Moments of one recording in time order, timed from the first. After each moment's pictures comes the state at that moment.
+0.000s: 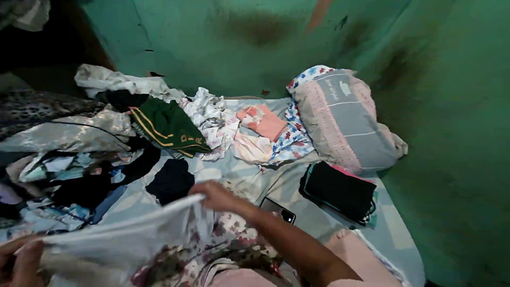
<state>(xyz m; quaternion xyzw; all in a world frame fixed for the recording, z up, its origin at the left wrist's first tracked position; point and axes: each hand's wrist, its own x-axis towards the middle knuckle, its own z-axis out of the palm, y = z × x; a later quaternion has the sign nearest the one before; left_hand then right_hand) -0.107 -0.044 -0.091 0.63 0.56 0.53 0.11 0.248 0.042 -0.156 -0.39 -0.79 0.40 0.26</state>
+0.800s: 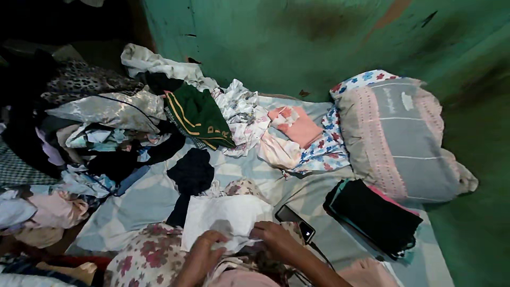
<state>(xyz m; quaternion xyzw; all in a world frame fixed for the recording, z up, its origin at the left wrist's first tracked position) 0.057 -0.068 -0.230 0.71 0.53 0.12 0.46 0.331 -0.048 -0.230 -0.39 -0.85 0.35 0.06</state>
